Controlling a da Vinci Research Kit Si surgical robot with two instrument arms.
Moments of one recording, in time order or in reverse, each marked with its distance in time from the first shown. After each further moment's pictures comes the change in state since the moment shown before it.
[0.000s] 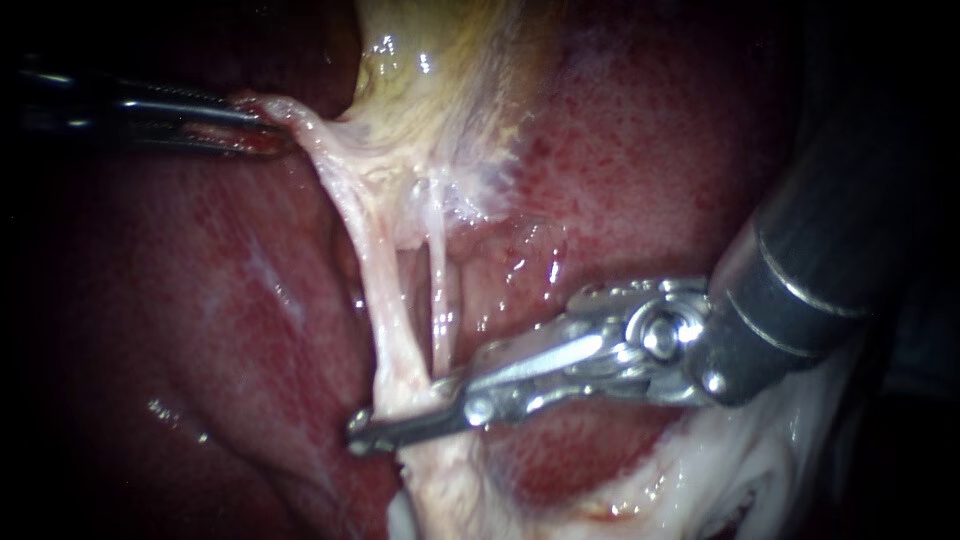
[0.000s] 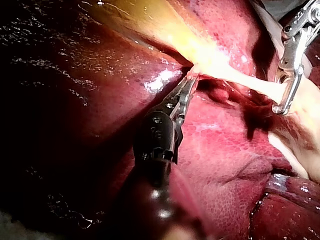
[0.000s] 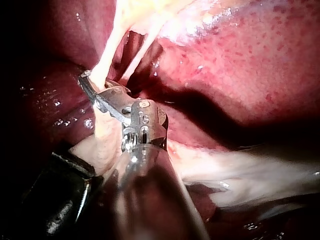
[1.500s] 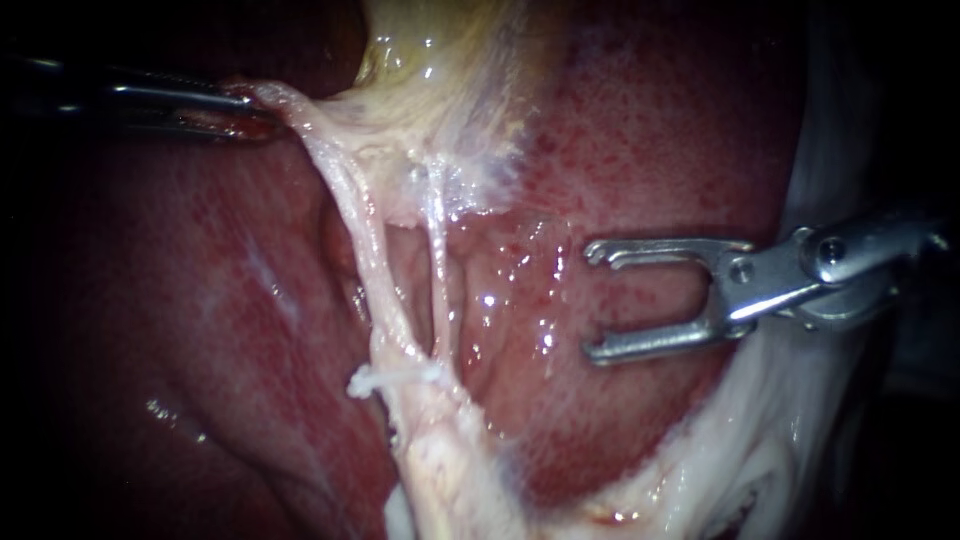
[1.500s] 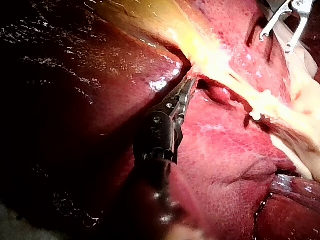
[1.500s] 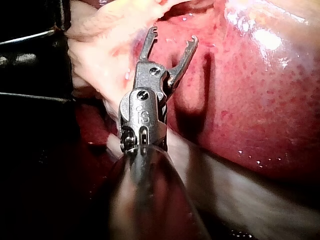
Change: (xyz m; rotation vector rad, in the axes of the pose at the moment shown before) right arm -0.005 0.002 -0.017 -0.313 0.100 -0.694; left arm 0.000 -0.001 0.000 -0.002 0.000 0.002
